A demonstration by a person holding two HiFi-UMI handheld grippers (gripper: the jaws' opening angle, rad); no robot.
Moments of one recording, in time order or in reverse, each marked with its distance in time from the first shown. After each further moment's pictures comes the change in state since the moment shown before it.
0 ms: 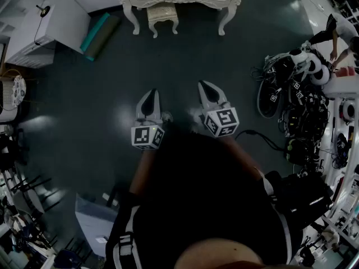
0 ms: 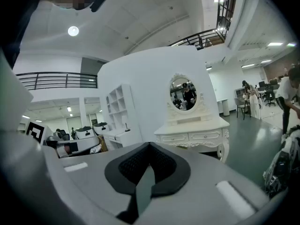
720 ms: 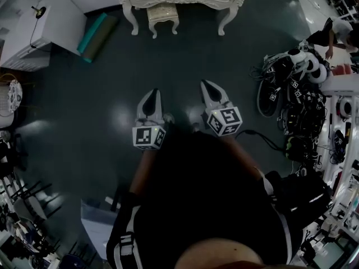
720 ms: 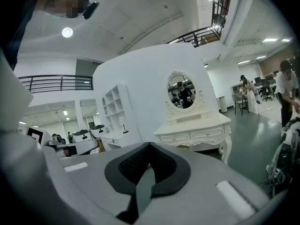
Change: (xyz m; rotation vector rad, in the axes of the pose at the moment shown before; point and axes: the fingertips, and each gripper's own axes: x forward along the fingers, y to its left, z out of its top) left arm 0.022 0.056 0.010 0.000 0.003 -0.036; right arm 0.055 0.016 0.004 0.055 -0.004 -0.026
